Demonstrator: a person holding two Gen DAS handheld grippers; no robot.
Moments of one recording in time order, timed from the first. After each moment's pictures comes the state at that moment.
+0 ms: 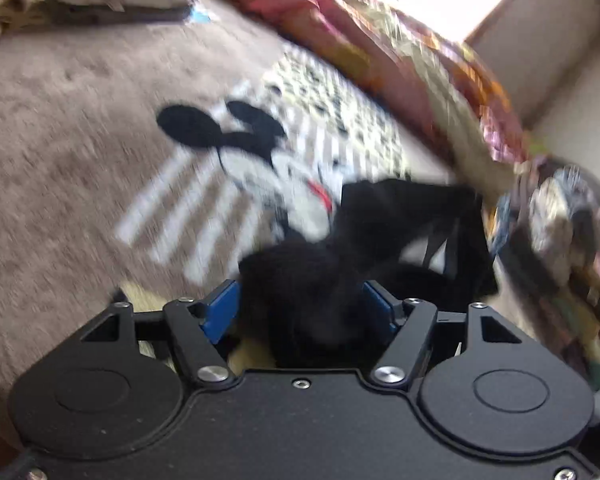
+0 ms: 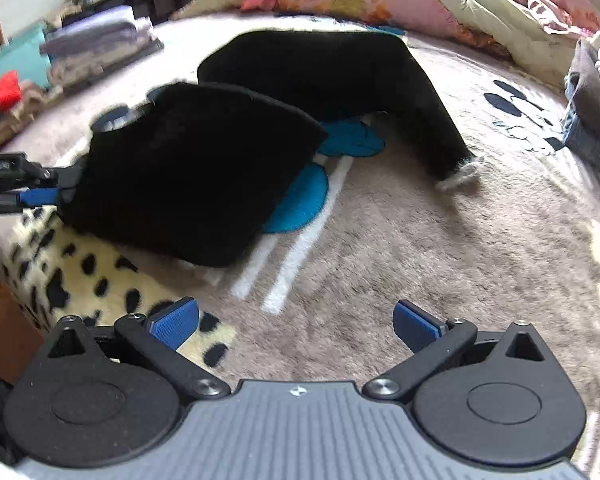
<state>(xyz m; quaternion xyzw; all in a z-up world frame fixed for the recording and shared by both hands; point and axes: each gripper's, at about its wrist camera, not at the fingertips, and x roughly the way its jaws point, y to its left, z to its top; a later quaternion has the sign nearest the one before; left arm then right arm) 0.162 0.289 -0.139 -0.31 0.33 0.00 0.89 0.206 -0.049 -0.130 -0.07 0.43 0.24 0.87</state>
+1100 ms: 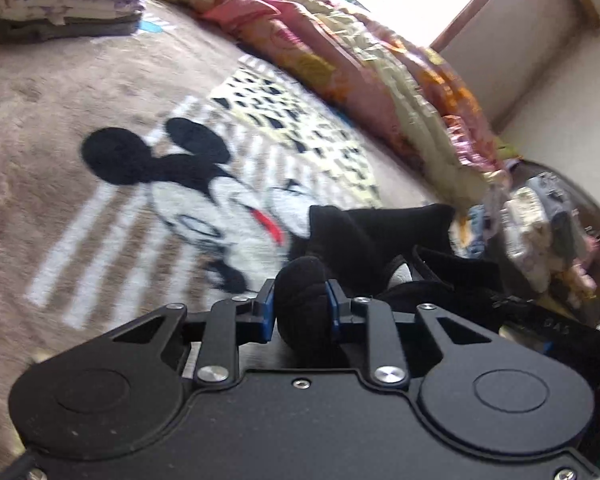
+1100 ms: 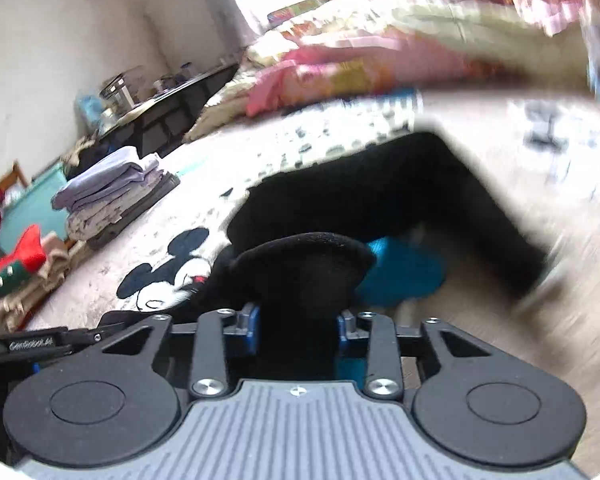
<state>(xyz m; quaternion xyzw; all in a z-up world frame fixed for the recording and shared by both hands) 0.204 0.266 -0.142 -0.31 0.30 -0.05 0.90 0.277 -0.035 -0.101 0.08 0.33 0.28 0.90</state>
